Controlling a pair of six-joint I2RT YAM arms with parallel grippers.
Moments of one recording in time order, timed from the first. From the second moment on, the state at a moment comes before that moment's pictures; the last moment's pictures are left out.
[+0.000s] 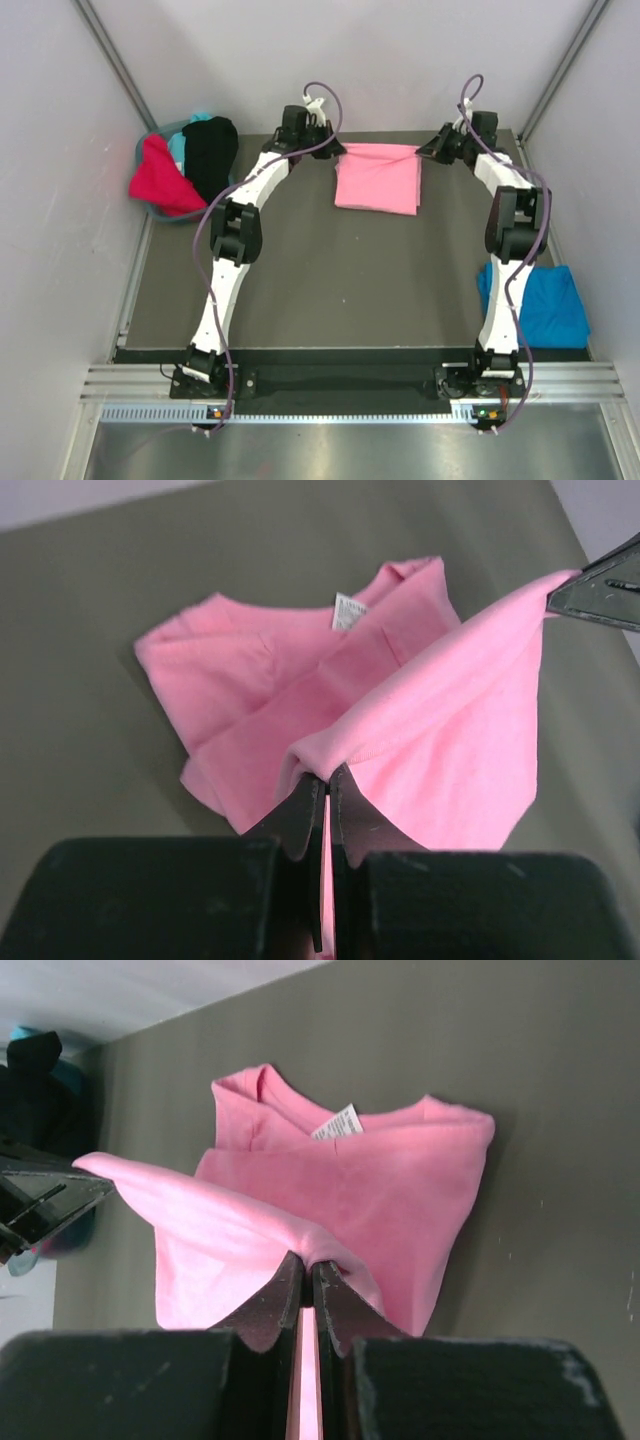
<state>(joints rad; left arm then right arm) -0.32 2.63 2.45 -0.29 0.55 -0.34 -0.06 2.30 1.86 -0.13 -0.65 0.48</state>
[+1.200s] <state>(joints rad) -0.34 2.40 2.08 -0.24 0.85 -0.44 -0.09 2.30 1.71 -0.18 -0.68 0.49</state>
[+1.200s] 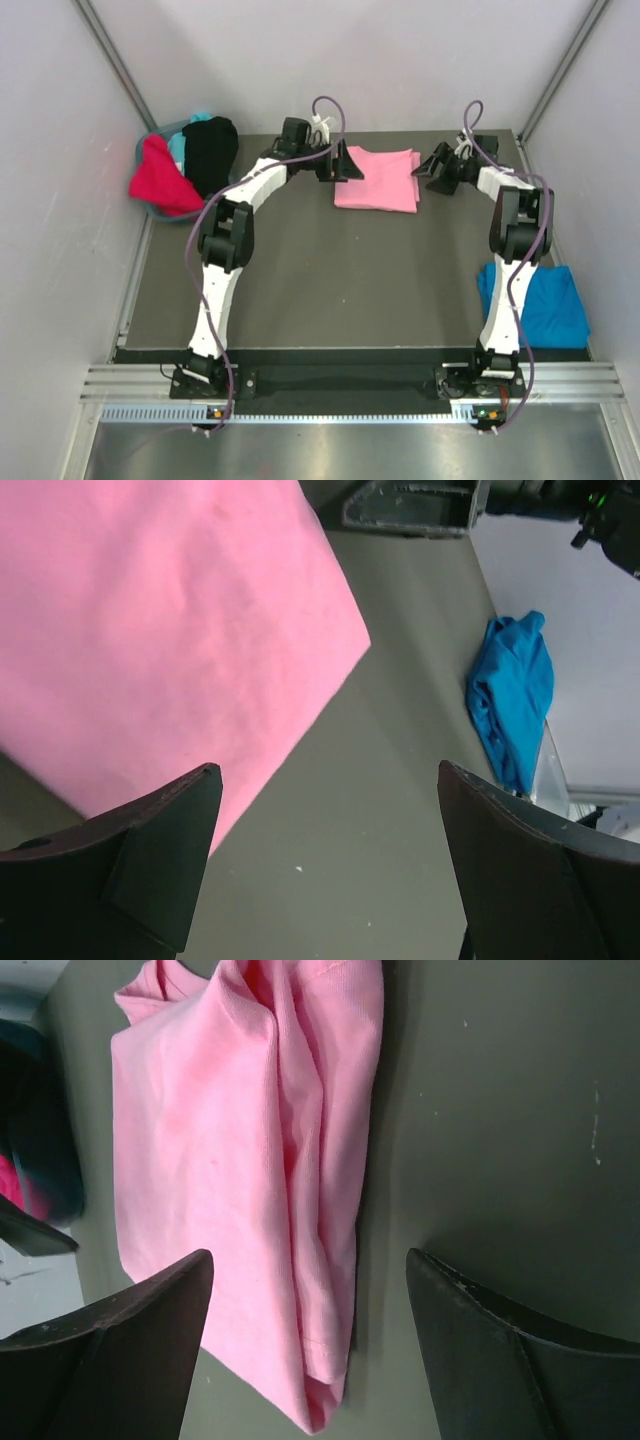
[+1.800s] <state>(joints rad) -0.39 2.52 2.10 -0.28 0.86 -0.45 -0.07 2.40 1.78 -0.09 -0.75 0.60</state>
